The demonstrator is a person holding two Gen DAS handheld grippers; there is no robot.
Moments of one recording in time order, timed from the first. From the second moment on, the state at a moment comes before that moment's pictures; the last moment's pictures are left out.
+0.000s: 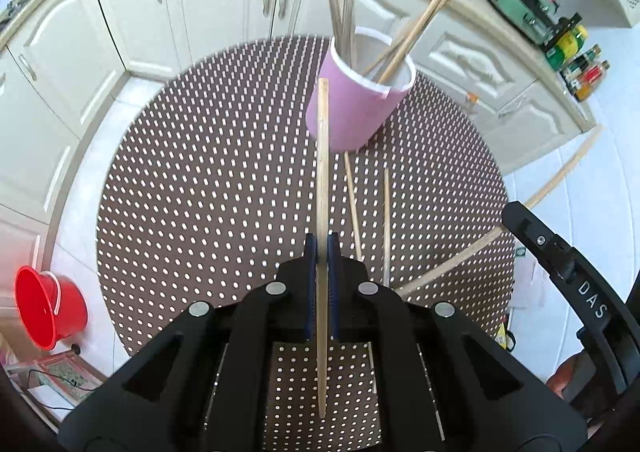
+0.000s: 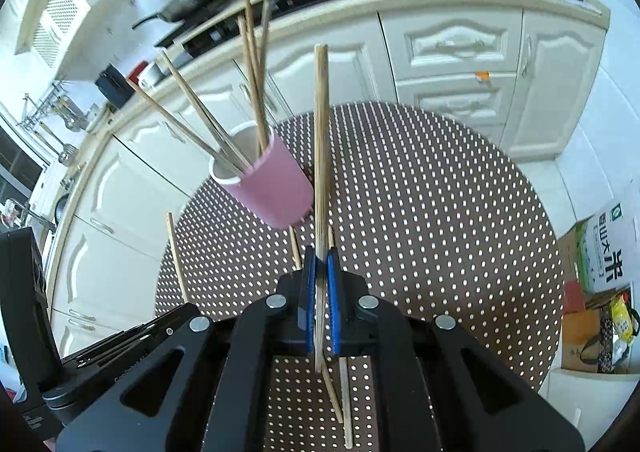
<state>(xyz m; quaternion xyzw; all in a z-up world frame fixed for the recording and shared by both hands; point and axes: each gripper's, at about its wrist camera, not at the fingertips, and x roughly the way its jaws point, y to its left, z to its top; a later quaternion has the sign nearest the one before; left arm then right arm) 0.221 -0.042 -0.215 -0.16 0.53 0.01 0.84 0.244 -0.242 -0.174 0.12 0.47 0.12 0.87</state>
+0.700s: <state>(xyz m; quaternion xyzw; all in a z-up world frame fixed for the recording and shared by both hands) 0.269 -0.016 -0.119 -0.17 0.38 0.02 0.91 0.269 -0.239 -0.098 0.14 0.37 0.16 0.90</state>
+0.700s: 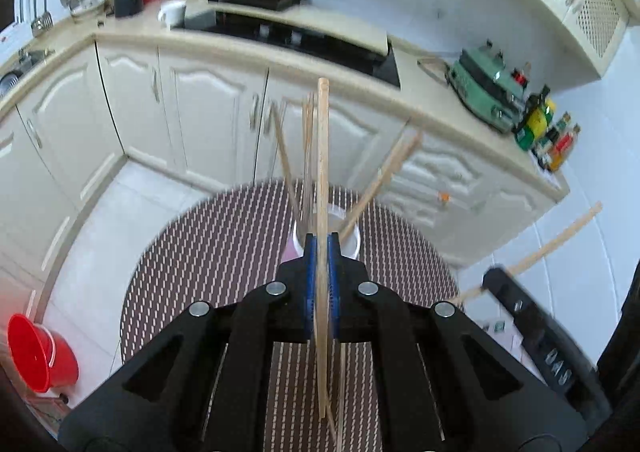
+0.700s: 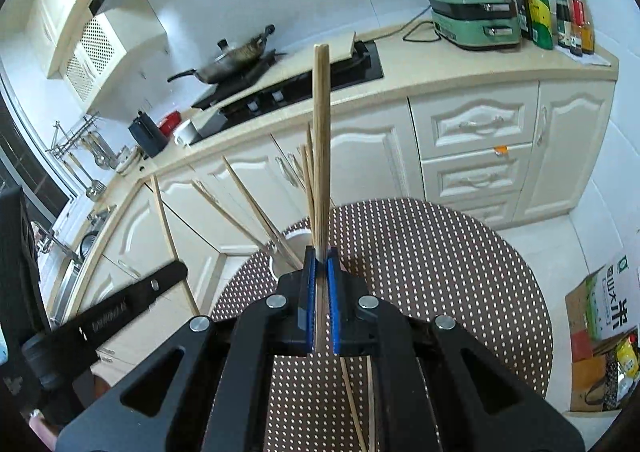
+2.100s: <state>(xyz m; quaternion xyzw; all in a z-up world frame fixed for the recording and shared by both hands) 0.395 -0.003 -0.167 -0.13 0.36 0.07 0.92 0.376 -0.190 -0.153 0.09 0.45 0.15 0.87</state>
